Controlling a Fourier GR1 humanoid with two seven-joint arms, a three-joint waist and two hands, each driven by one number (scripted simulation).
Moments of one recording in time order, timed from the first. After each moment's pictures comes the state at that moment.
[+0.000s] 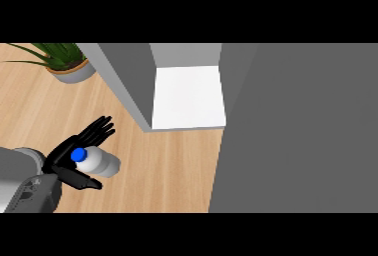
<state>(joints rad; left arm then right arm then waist) -0.30 0.30 0.17 -0.76 0.00 -0.83 -0.50 0.10 -0.16 0.51 -2.47 0.07 -0.18 0.37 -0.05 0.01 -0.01</state>
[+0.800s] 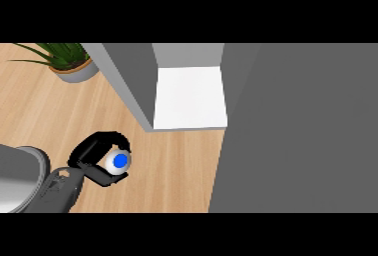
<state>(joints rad) -0.36 0.26 -0.01 -0.71 -0.09 -0.69 -0.73 0.08 -0.19 0.52 -2.47 0.07 -0.21 0.37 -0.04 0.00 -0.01</state>
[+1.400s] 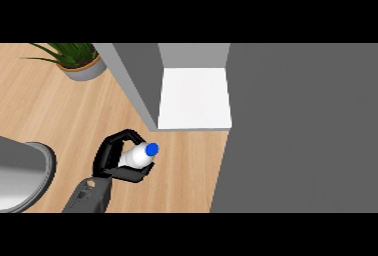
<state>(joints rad) -0.29 0.07 0.06 -0.77 -0.07 -0.12 -0.86 0.09 -0.21 0.52 -2.47 0.08 -0.25 0.37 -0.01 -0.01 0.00</state>
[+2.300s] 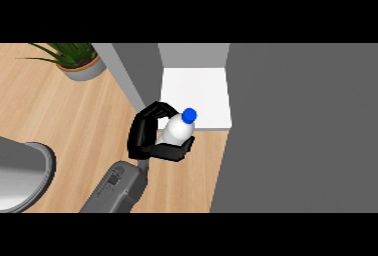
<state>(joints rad) -0.38 0.00 -0.28 -1.09 0.30 0.24 -0.51 0.15 -0.24 0.59 -2.48 0.09 -0.29 0.34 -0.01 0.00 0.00</state>
